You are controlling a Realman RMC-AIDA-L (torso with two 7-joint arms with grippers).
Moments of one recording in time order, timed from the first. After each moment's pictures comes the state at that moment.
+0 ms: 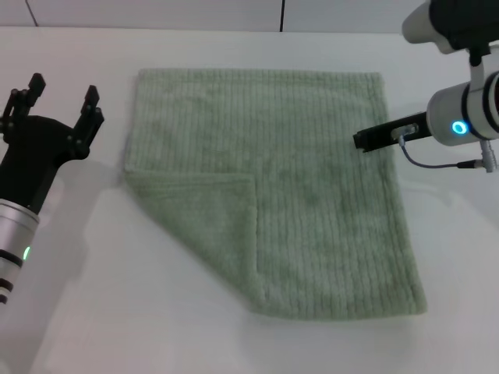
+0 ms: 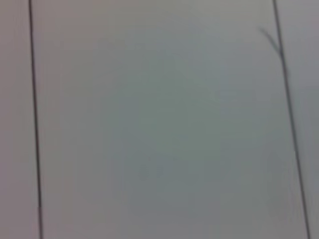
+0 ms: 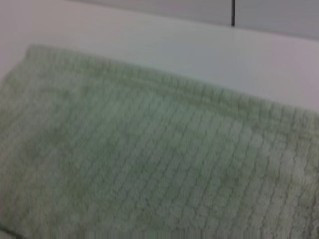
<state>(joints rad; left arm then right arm) -0.20 -2.07 -0.95 -0.40 2.54 1.23 0.04 0.63 2.07 -1.47 -0.99 -2.44 -0.94 2.74</state>
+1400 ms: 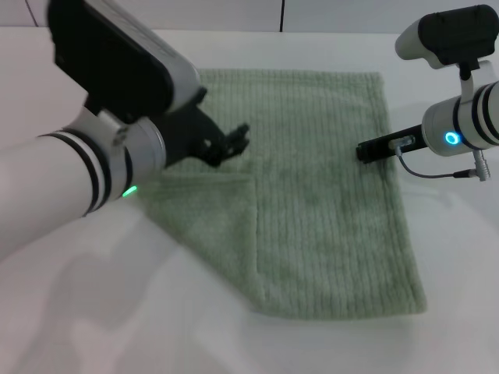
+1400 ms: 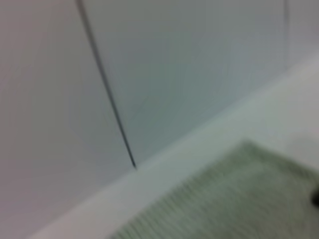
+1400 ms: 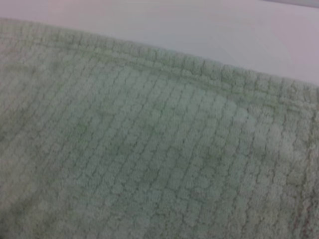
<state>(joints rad) -0.05 -2.06 -1.13 -1.78 2.88 -0.67 0.29 0.70 2.07 -1.47 -0.81 -2.44 -0.87 2.73</state>
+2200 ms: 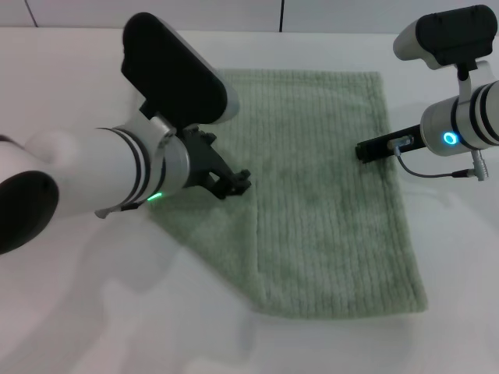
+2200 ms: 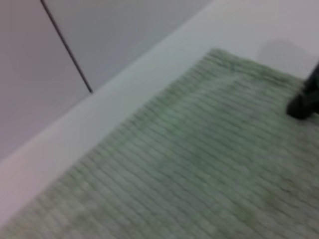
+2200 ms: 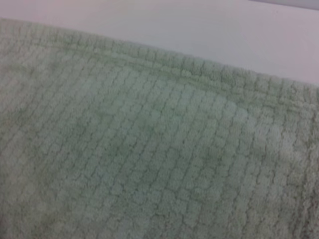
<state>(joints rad) -0.28 -2.07 -1.15 -1.58 2.87 -0.88 0.25 0.71 2.07 -1.47 -0.79 -2.44 -0.86 2.73</state>
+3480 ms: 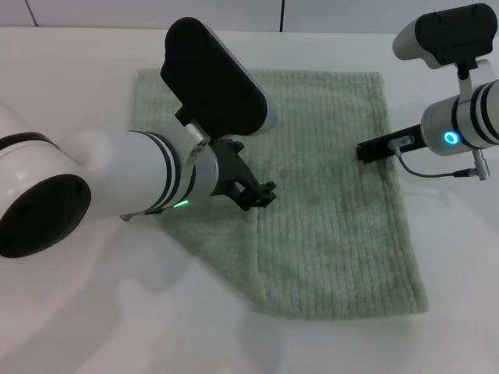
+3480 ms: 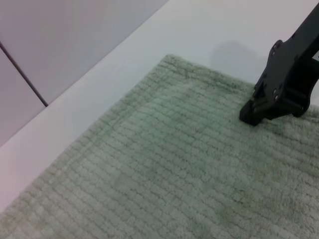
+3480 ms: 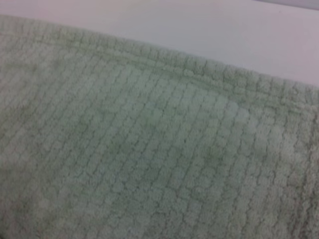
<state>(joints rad) -0.33 -2.07 -1.09 -1.60 2.87 -0.93 0.24 0.70 2.07 -1.48 -0.83 -2.46 -0.87 2.74</state>
